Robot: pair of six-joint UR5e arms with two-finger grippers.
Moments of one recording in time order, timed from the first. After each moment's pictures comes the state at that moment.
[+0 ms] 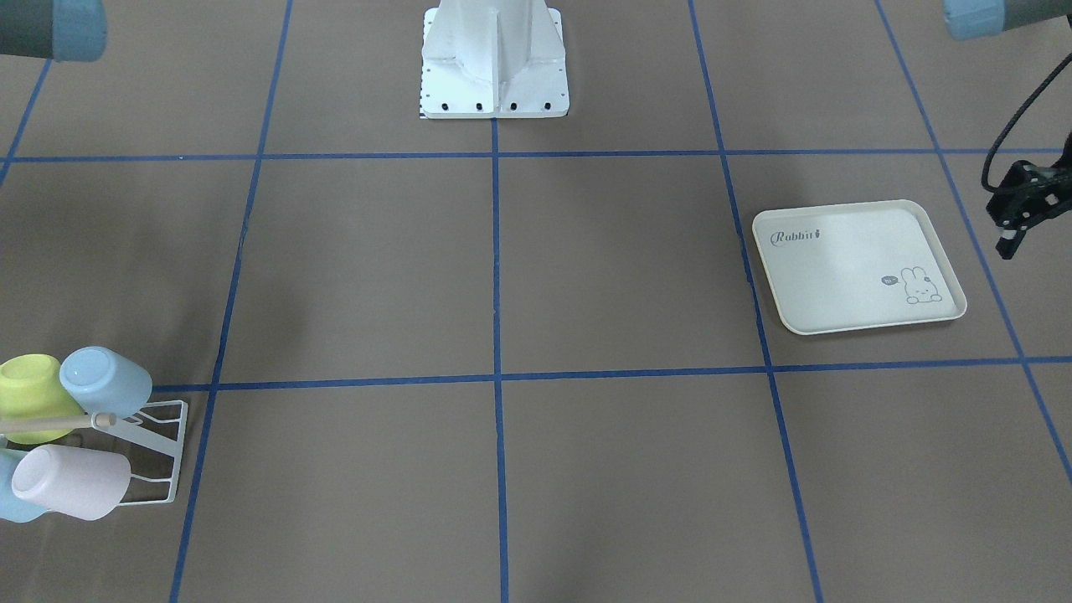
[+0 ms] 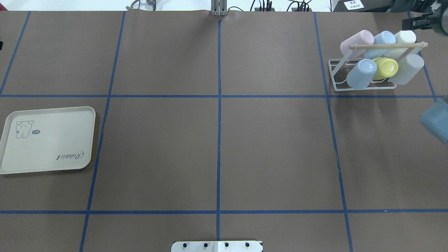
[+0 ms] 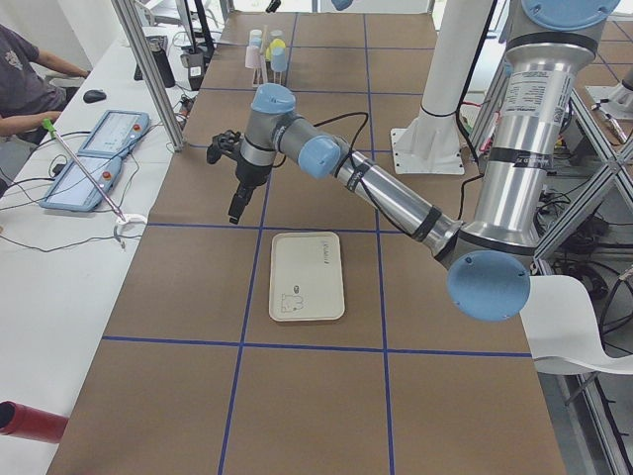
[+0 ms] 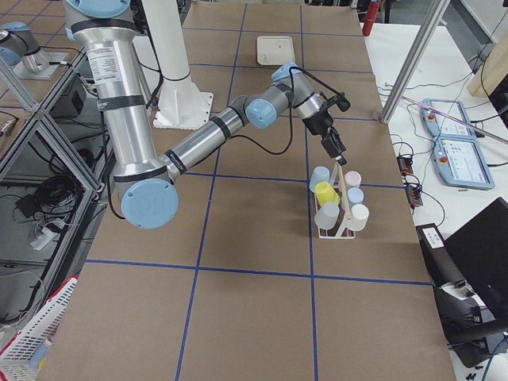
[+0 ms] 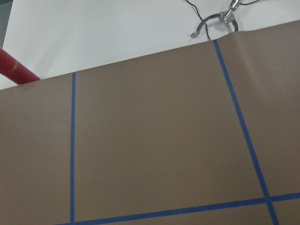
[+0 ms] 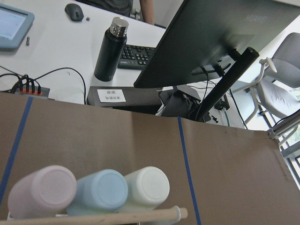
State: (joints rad) left arm -1.30 -1.72 -1.97 -1.59 -2.05 -0.36; right arm 1.14 -1.39 1.98 -1.49 1.57 0.64
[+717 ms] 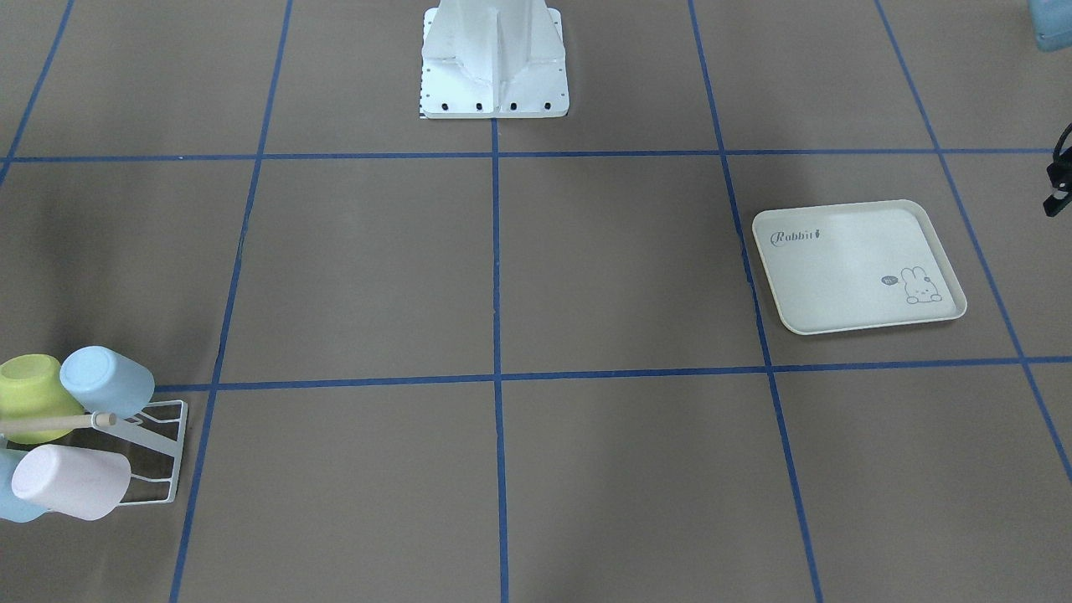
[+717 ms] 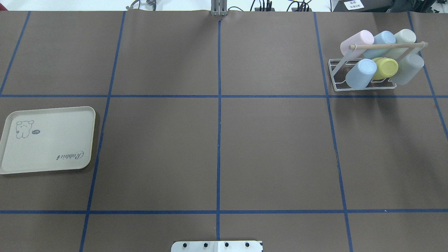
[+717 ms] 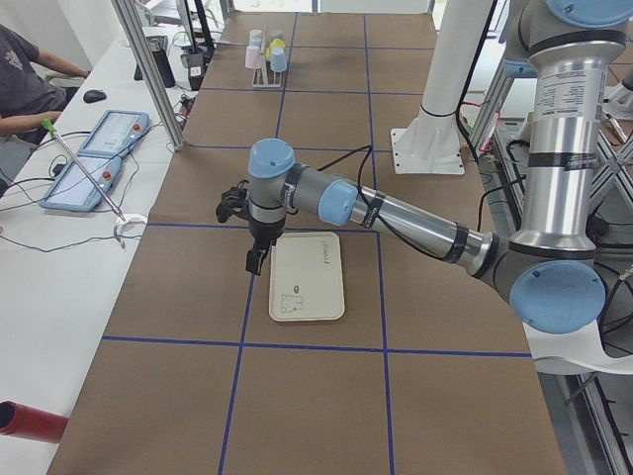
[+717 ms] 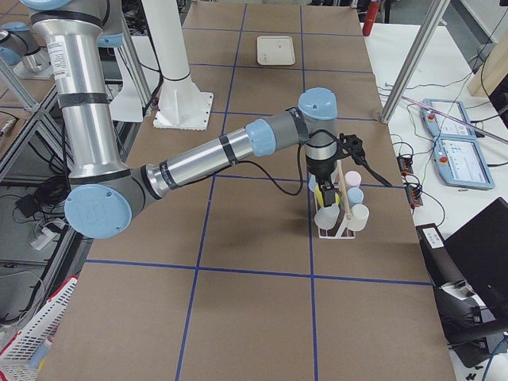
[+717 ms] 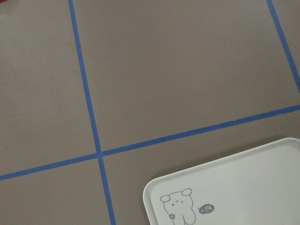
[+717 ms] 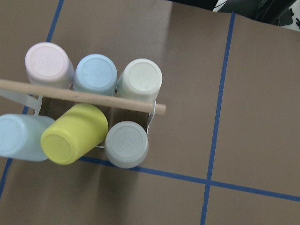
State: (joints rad) left arm -1.44 -1.56 -1.92 -1.58 -2.27 -0.03; right arm 1.50 -1.43 1.86 -1.70 2.26 0.06
